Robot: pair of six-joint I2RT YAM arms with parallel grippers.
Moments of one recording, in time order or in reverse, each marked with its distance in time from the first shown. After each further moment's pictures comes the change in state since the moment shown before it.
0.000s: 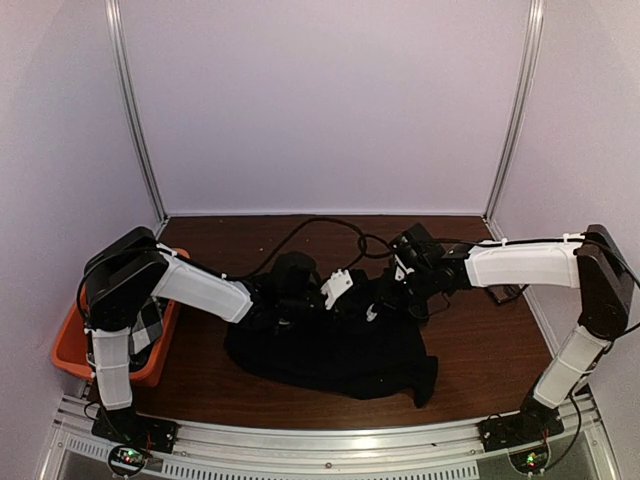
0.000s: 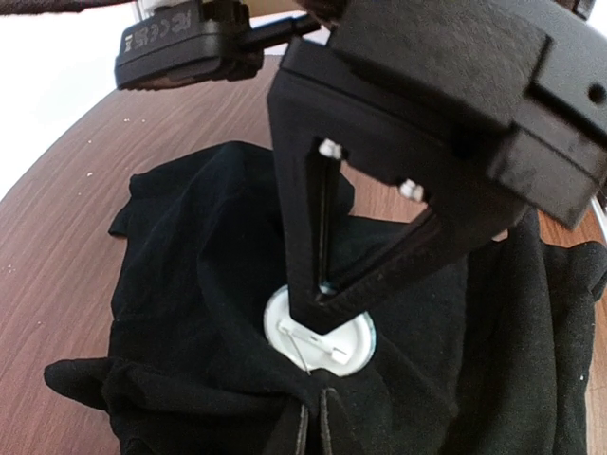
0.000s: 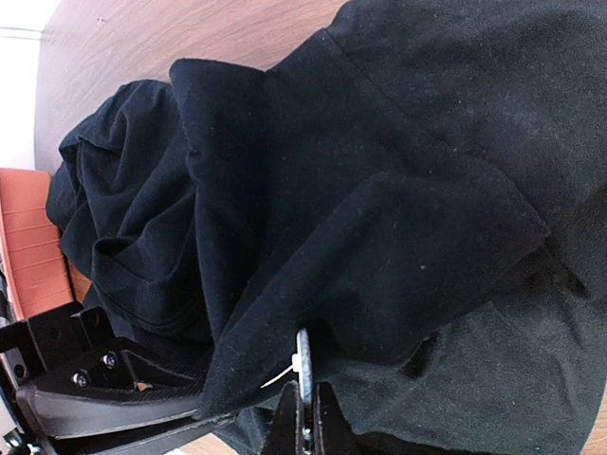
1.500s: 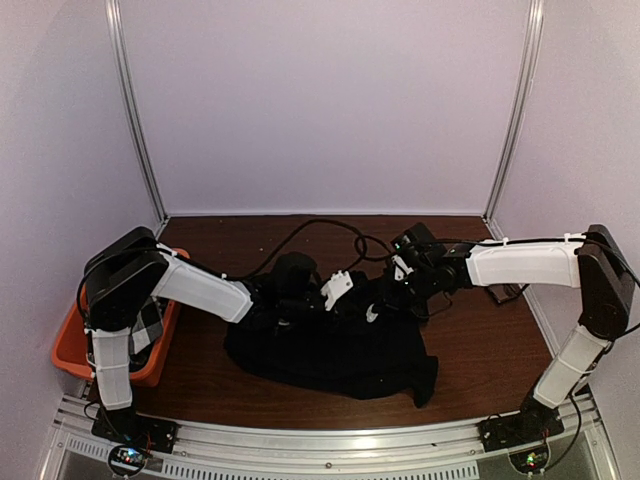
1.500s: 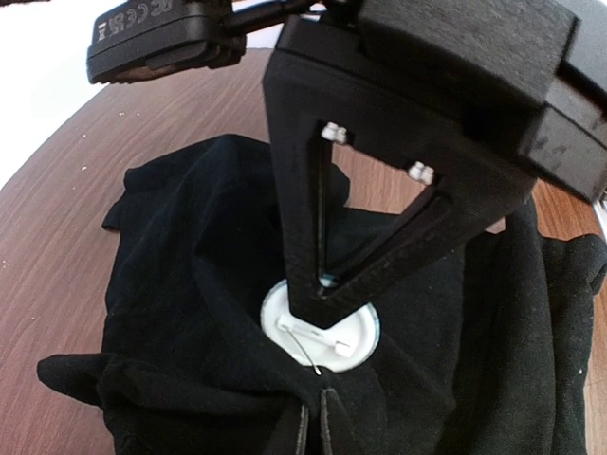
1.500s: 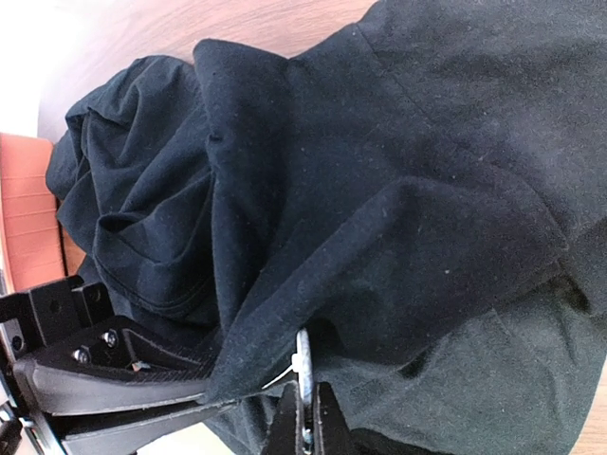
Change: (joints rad) left arm -0.001 0.000 0.001 -0.021 0.005 0.004; right arm -0.005 -0.001 -0.001 -0.003 -0.035 -0.101
